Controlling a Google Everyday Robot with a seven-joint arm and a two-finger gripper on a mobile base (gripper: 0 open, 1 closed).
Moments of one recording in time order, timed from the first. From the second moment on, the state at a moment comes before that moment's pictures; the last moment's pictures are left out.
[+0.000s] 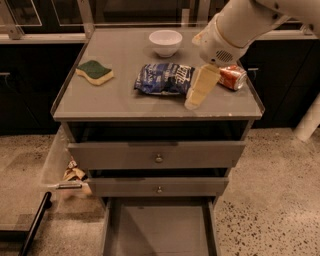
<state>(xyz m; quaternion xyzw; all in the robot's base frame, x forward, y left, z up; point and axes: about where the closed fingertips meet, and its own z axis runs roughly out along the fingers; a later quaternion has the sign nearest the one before) 0.590 -0.100 0.942 -0.63 0.72 0.02 0.29</state>
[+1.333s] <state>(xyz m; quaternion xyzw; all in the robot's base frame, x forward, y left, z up) 0.694 -0.074 0.889 -0.60 0.72 0.10 0.34</state>
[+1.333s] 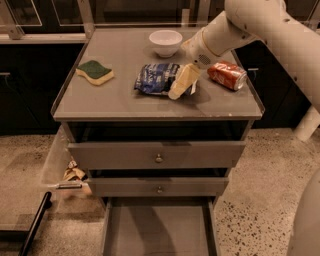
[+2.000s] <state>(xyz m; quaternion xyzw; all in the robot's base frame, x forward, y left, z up) 0.718 -0.054 0.863 -0.59 0.71 0.12 0.36</state>
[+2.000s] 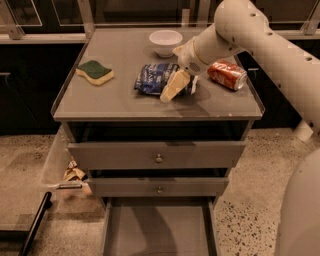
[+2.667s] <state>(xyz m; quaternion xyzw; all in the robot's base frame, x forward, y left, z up) 0.718 -0.054 0.862 -0.59 0.71 0.12 0.36</state>
